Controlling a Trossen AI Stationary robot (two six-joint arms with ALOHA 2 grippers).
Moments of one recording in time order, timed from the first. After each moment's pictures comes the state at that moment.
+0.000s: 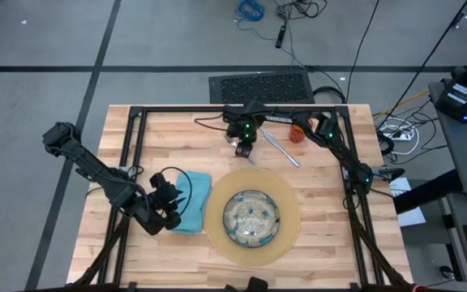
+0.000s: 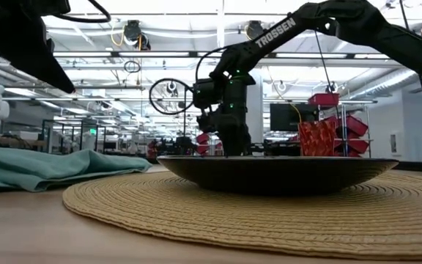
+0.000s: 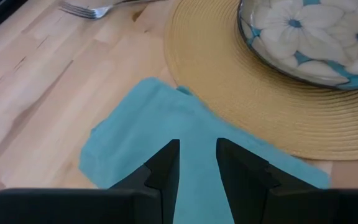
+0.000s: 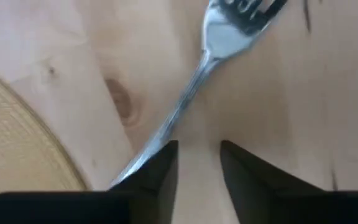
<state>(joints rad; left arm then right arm) -0.69 1.18 0.71 -0.72 -0.71 -0.95 -0.46 2.37 1.96 -1.12 -0.17 -0.14</state>
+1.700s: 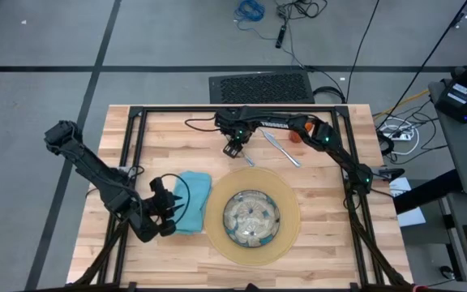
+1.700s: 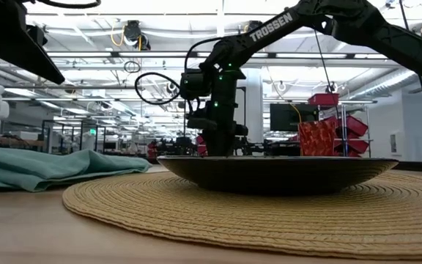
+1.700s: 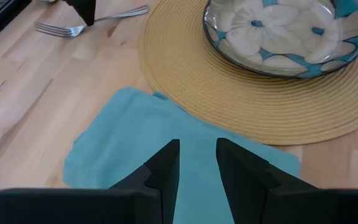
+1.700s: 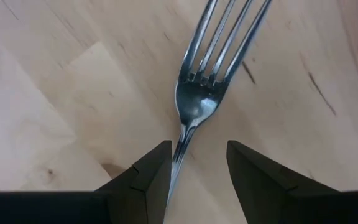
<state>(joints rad) -0.79 1.18 0.71 -0.69 -0.75 -0.90 -0.38 2.40 2.05 -1.07 0.02 0.21</state>
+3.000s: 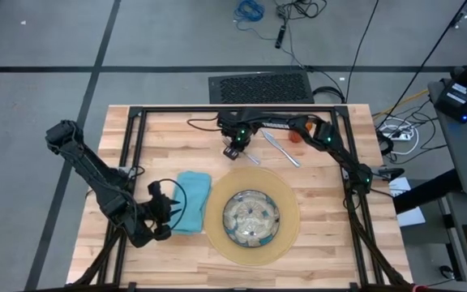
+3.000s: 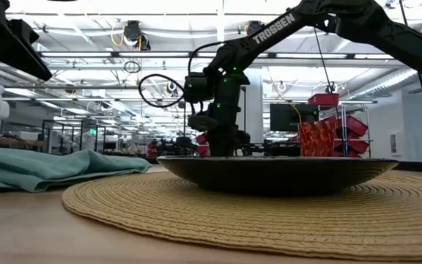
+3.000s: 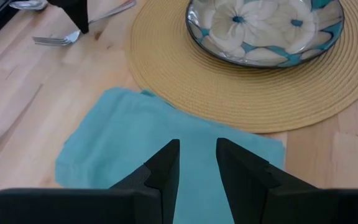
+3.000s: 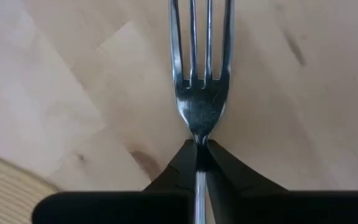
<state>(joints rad) -0.86 1.18 0.71 -0.69 -0.77 -0.91 -0.37 2.42 1.95 -1.00 -0.15 0.23</state>
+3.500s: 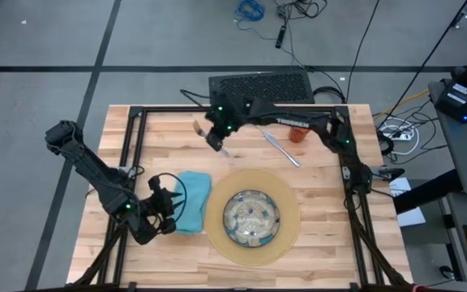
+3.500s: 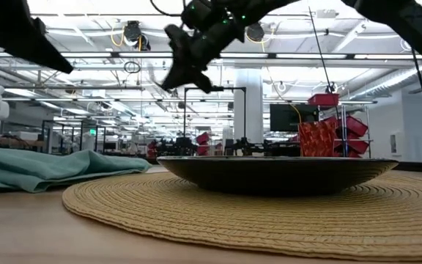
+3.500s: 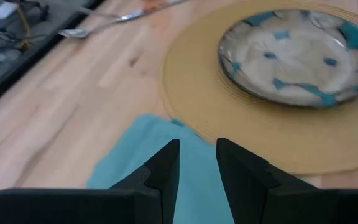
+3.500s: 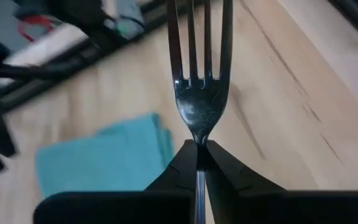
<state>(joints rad) -0.81 1.18 0.71 -0.68 -0.90 -0.91 -0.32 2.17 2.03 -0.64 -0.29 0.23</state>
